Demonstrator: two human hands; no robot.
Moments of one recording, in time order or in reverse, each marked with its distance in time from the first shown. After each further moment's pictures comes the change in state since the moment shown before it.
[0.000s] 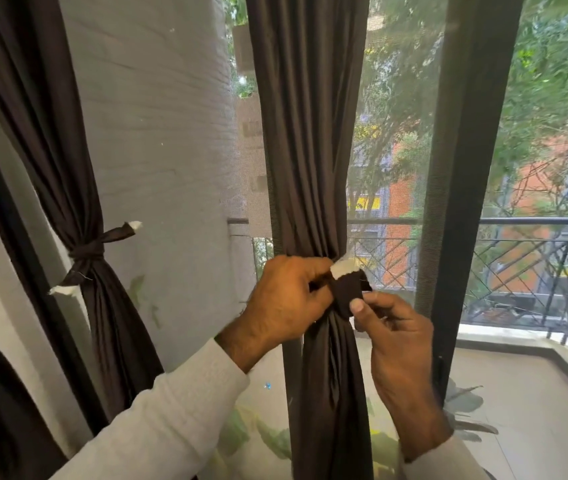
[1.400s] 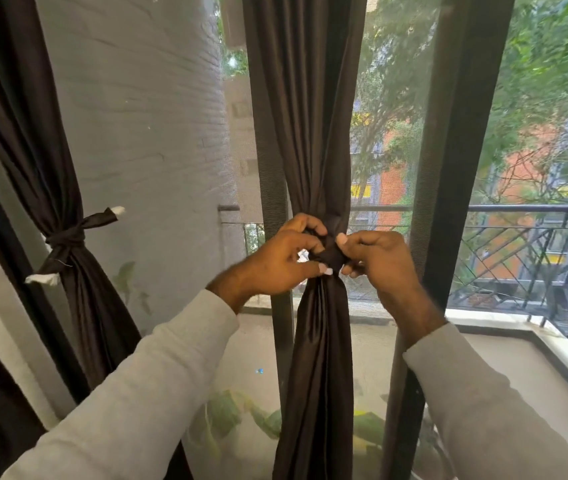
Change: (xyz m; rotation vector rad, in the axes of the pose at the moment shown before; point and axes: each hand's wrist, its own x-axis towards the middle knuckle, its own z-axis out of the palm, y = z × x) left_hand 0.041 -0.050 0.006 -0.136 -0.353 0.021; right_hand 0.098 -0.010 0.005 -0.325 -0.283 0.178
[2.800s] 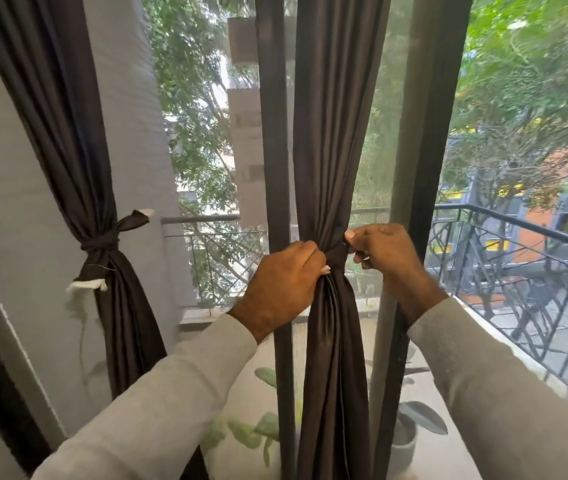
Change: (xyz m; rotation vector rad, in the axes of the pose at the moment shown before) left_hand -0.081 -0.009 -0.016 0.546 0.365 0.470; right_hand -0.047 -0.047 0.064 -0.231 0.345 0.157
